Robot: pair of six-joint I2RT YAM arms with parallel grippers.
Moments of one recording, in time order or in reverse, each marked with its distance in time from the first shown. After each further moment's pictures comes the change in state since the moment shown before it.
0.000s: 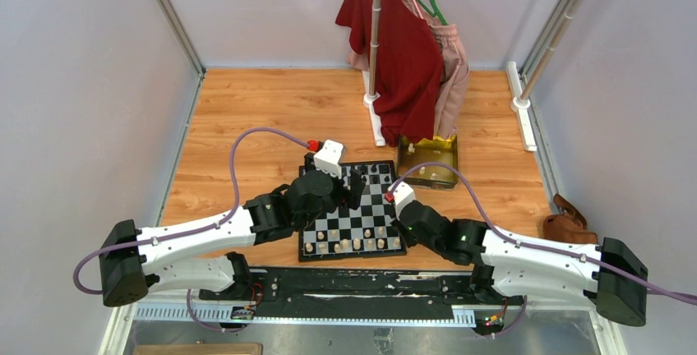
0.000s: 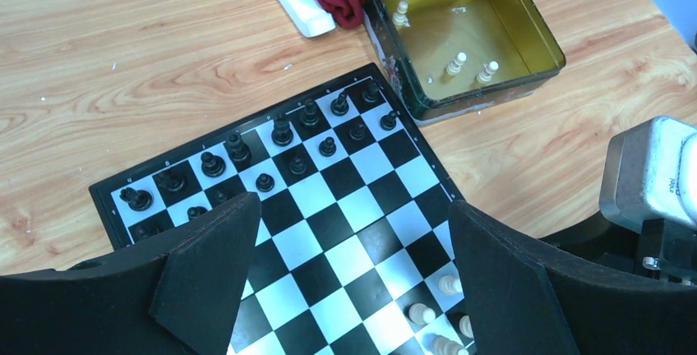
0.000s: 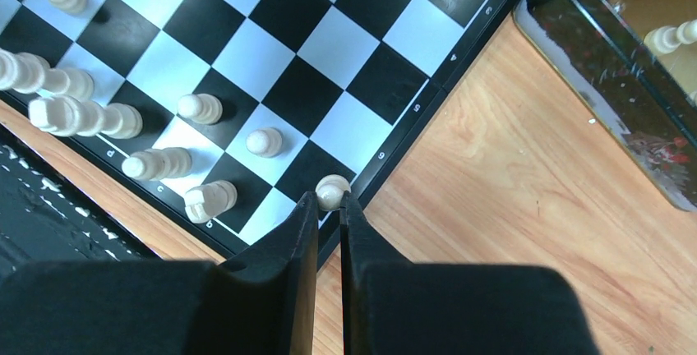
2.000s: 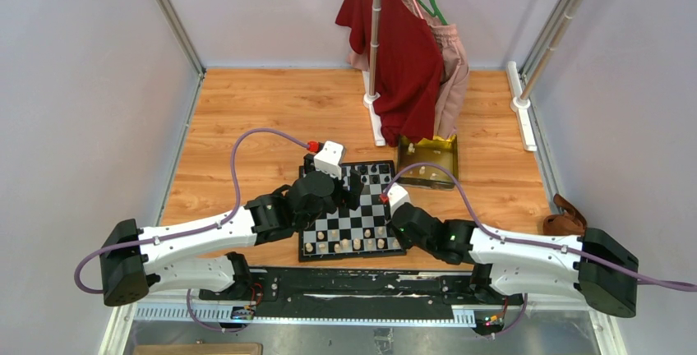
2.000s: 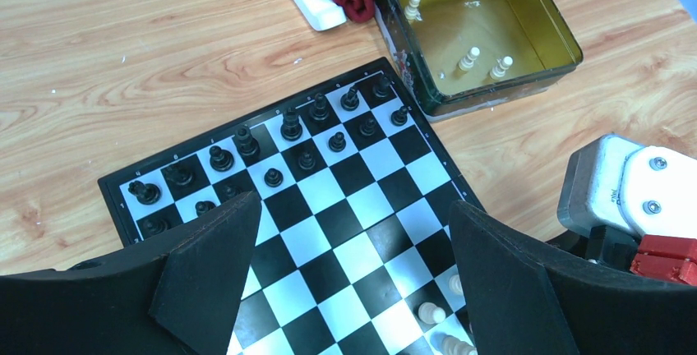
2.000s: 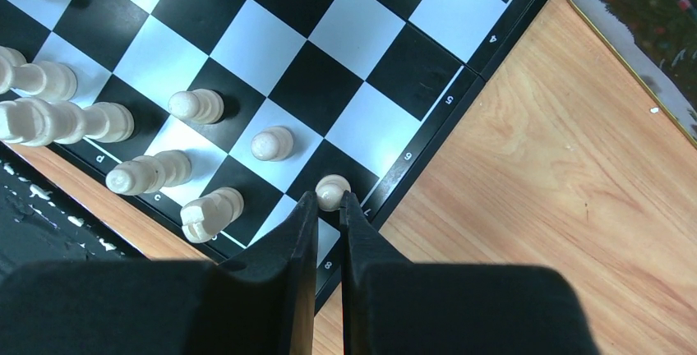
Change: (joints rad) left arm 0.000 0.006 -0.012 -0.005 -0.018 -0.003; right arm 0.010 0.103 -0.032 0.076 -0.021 0.060
